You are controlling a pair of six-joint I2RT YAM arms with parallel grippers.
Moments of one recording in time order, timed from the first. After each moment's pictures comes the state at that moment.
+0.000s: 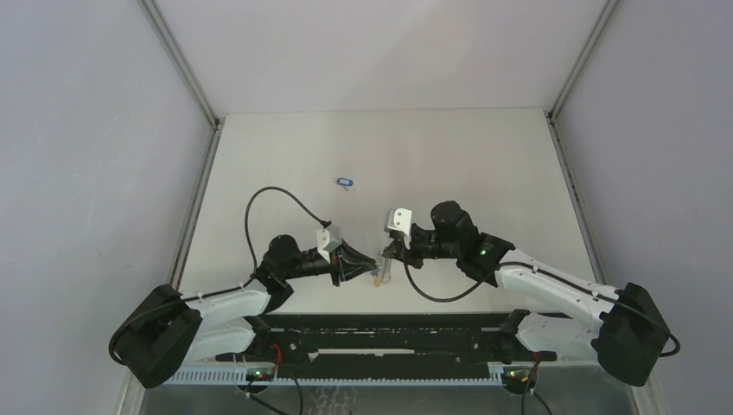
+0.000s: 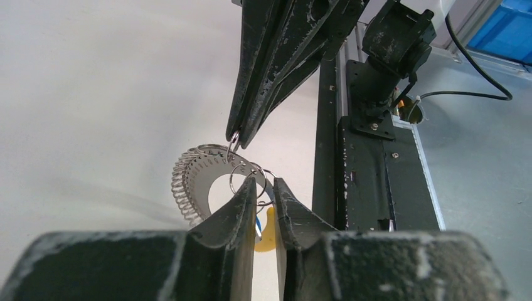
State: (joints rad) left arm -0.69 1.12 0.21 0.92 0.73 -0.21; right arm 0.81 1.10 0.68 -0.05 -0.51 -0.30
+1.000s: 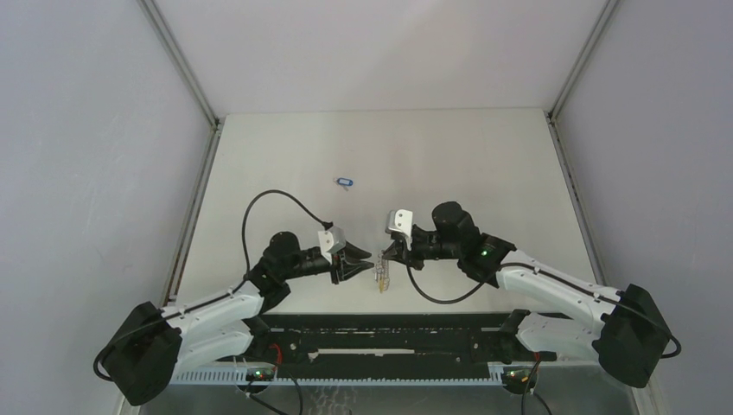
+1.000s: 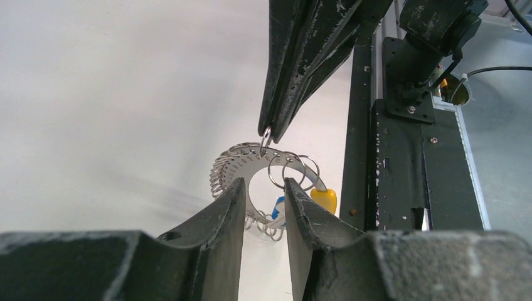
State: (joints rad) left arm -0.70 0.98 0.26 0.63 0.64 -0.04; right arm 0.80 1.10 0.68 -0.05 -0.54 -0.30
